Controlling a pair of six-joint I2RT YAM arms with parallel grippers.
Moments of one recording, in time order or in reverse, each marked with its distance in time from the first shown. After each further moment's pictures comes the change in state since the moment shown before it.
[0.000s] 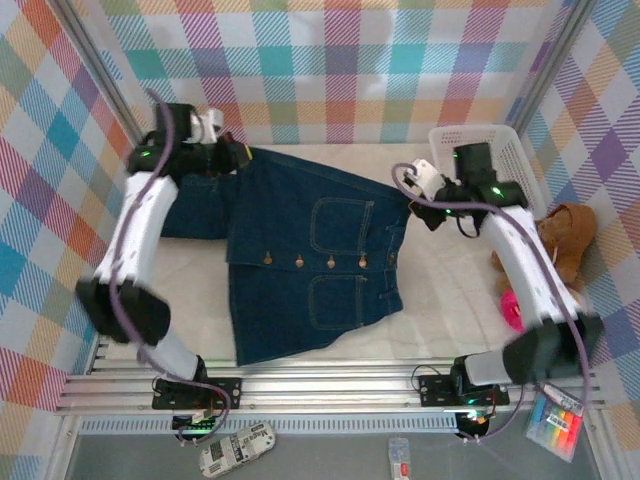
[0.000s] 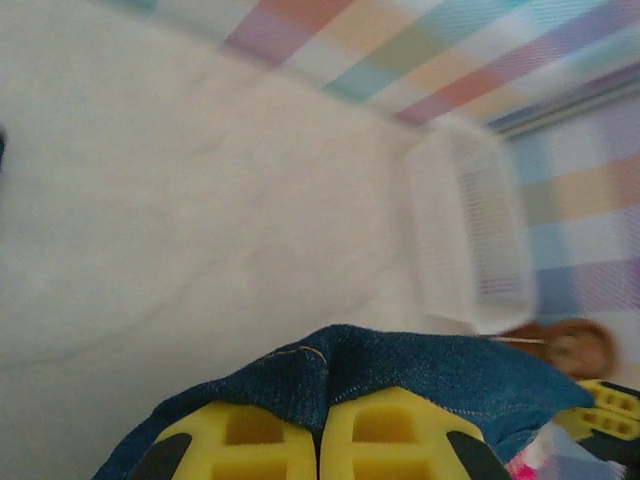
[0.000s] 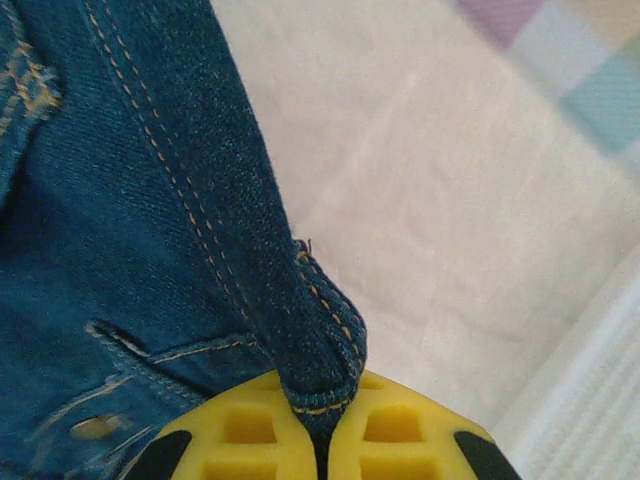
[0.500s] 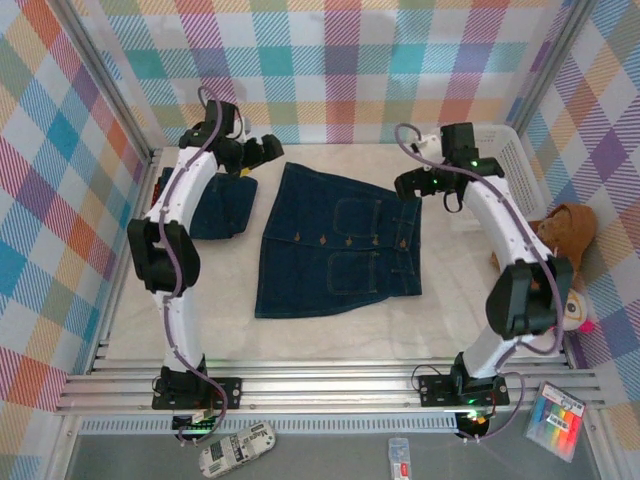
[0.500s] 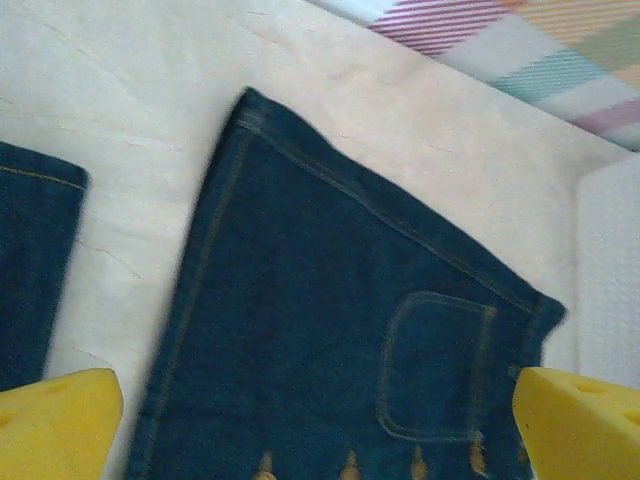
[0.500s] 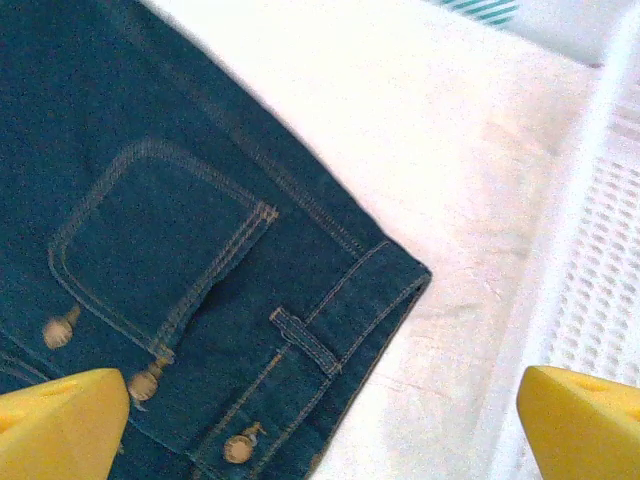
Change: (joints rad) left arm -0.086 0.340 0.246 -0.029 -0.203 0.016; right arm -0.012 0.181 0.121 0.172 0.208 0.447
